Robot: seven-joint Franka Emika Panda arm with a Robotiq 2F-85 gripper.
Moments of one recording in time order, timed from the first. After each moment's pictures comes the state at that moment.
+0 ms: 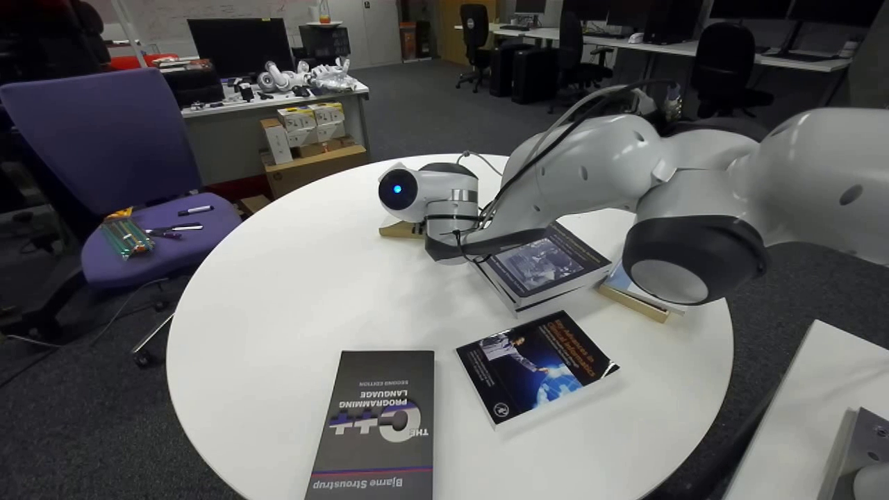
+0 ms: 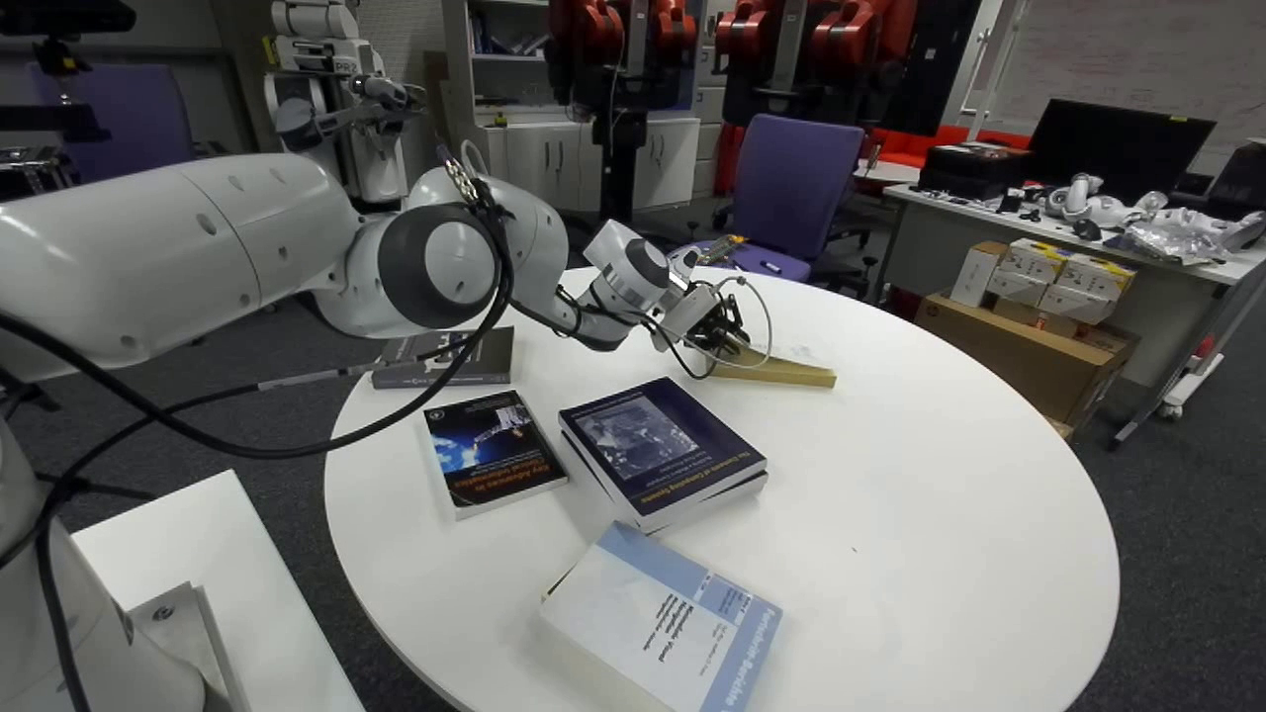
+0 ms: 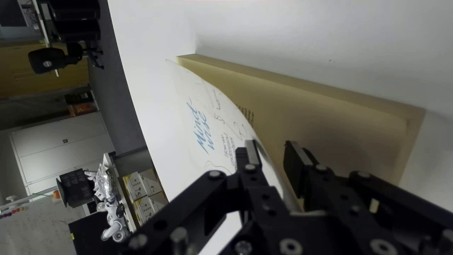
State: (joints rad) arm 0.26 1.47 -0.40 -0.64 -0.71 2.51 0.12
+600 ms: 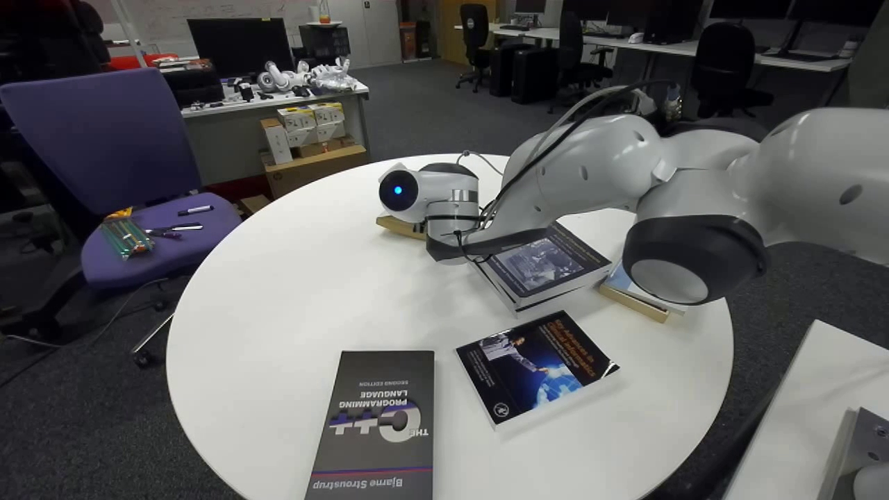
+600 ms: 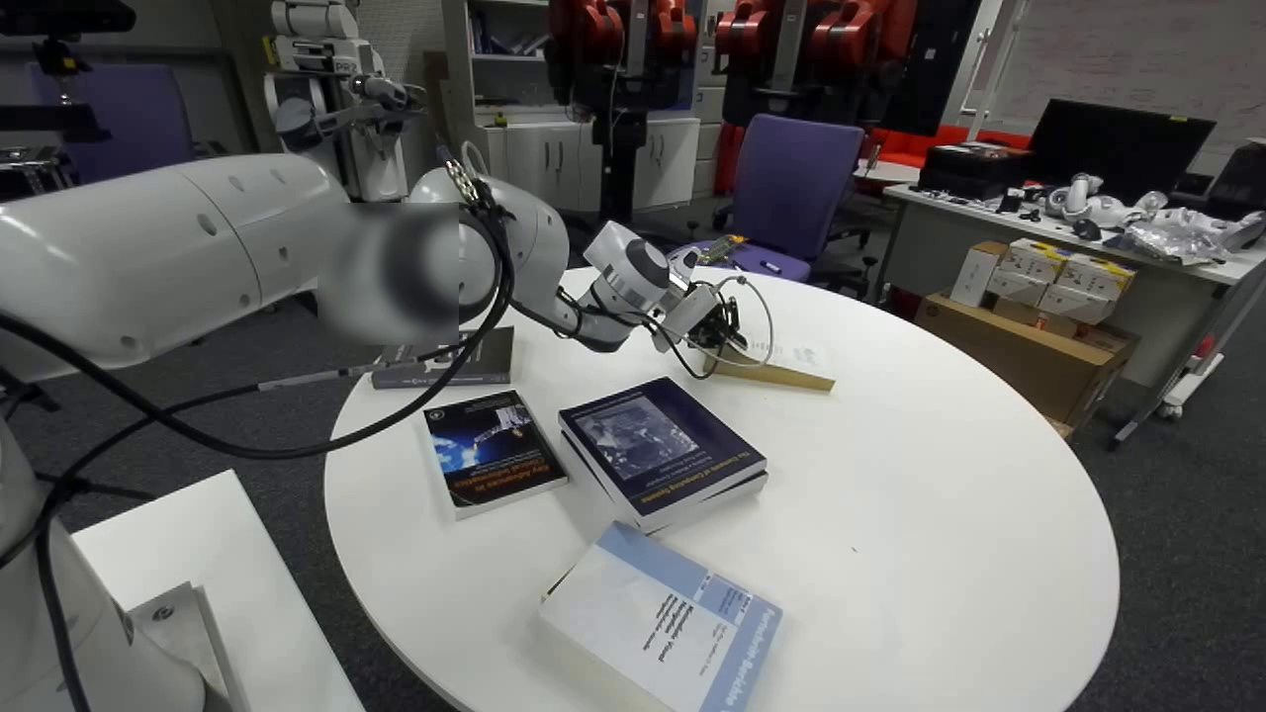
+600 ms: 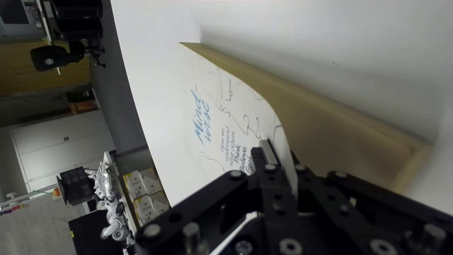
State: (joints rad) arm 0.26 1.47 -0.40 -0.64 -0.73 2.51 0.12
